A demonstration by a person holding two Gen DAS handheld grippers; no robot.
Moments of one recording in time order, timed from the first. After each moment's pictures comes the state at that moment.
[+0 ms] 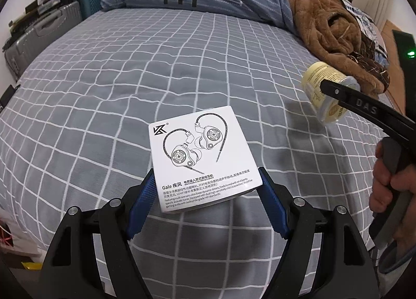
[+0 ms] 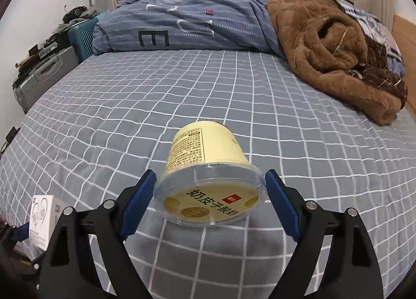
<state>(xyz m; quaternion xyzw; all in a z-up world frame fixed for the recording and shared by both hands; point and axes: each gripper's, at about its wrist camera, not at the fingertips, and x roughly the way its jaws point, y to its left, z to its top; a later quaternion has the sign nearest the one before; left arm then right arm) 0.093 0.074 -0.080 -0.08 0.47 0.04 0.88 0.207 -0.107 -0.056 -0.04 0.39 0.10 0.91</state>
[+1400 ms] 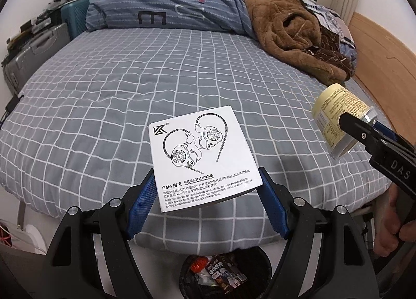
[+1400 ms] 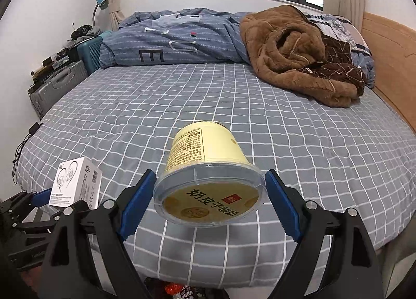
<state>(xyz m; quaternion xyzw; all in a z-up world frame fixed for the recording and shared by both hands) -0.007 -0.001 -0.022 -0.06 0.44 -0.01 0.90 0.024 -0.194 0.014 -0.01 0.37 0.08 0.93</state>
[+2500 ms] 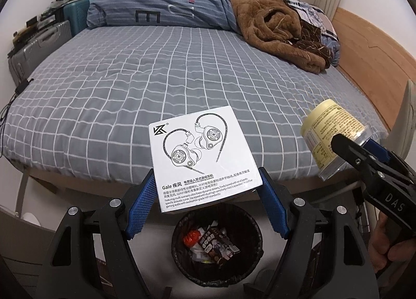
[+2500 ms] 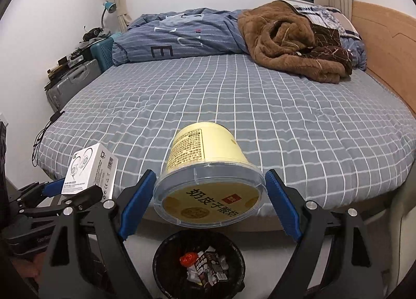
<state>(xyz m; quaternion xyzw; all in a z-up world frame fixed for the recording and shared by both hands) -0.129 -0.021 -0.018 -0.06 0.43 -0.03 0.90 -0.124 -0.211 0.009 0.02 0.37 0.10 0.92</state>
